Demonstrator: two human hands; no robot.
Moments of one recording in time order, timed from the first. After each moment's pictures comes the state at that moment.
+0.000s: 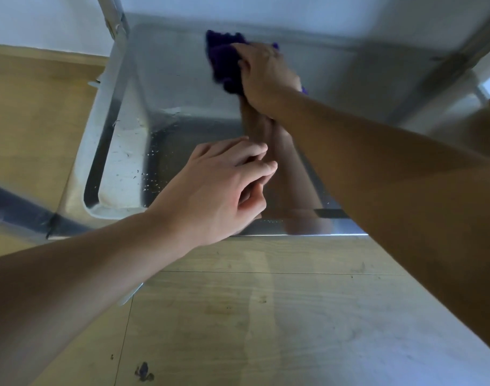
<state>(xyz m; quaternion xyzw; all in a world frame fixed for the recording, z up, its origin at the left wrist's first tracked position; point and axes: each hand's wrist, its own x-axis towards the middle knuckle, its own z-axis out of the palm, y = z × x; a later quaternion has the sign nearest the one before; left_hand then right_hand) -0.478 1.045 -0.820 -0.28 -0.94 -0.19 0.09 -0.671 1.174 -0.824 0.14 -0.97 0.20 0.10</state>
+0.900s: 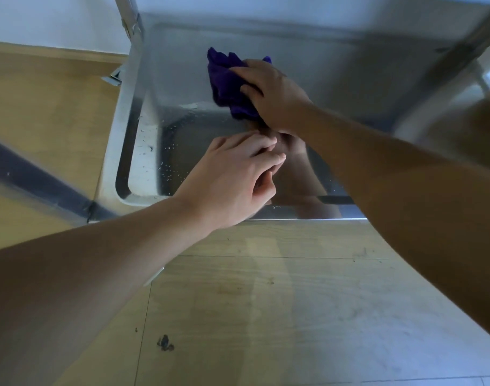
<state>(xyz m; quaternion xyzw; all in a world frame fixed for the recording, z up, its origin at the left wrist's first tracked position) -0.478 1.048 -0.817 -0.29 -0.94 -0.18 0.08 -0.625 1.186 -0.815 0.27 -0.94 0.19 0.01</state>
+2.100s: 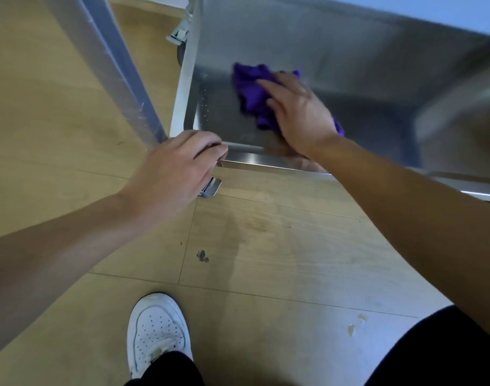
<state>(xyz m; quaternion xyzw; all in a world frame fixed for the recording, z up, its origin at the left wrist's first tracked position) -0.367 0.921 -0.805 -0.25 -0.96 -0.11 0.09 -0.508 1.150 -0.817 0.26 -0.95 0.18 0.05</state>
